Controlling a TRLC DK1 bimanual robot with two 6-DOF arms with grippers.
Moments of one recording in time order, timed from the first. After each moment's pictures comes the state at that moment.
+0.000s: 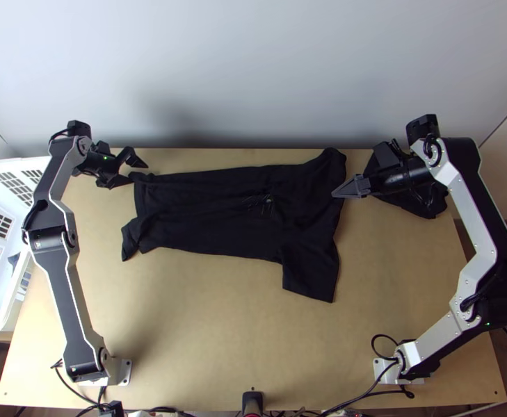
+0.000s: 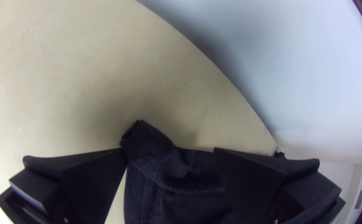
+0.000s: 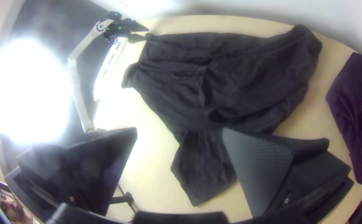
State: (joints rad) left arm 0.23 2.45 2.24 -0.96 0.57 -0.31; right arm 0.06 1.75 1.74 -1.26 -0.80 -0.27
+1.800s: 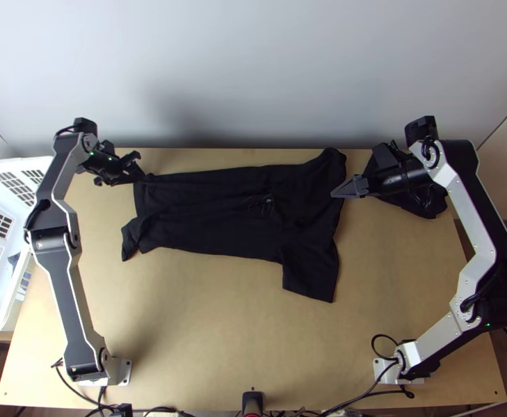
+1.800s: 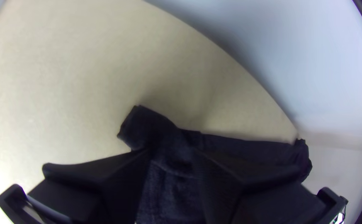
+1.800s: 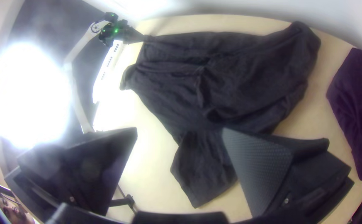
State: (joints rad) left arm 0.19 2.41 2.23 -1.03 0.45 -0.22; right arm 0.06 1.75 1.71 -1.23 -0.80 -0.24
